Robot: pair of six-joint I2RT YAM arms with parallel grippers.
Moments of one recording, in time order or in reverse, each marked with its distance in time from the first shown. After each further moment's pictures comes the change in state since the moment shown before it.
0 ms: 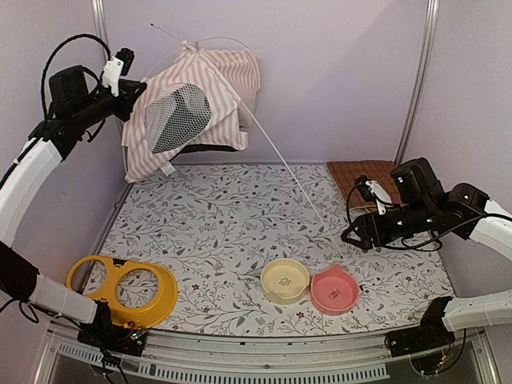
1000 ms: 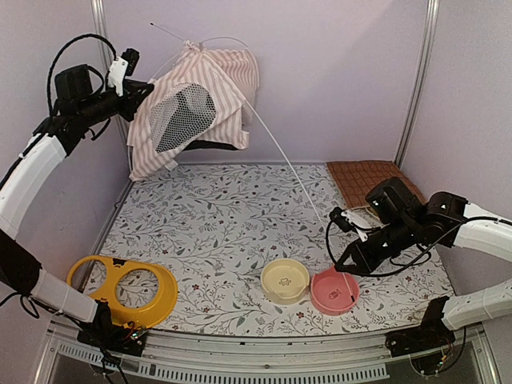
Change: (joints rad) left arm 0.003 0.042 0.031 -0.010 0.090 -0.012; right arm 0.136 0.090 -0.056 -0.036 -0.125 -0.037
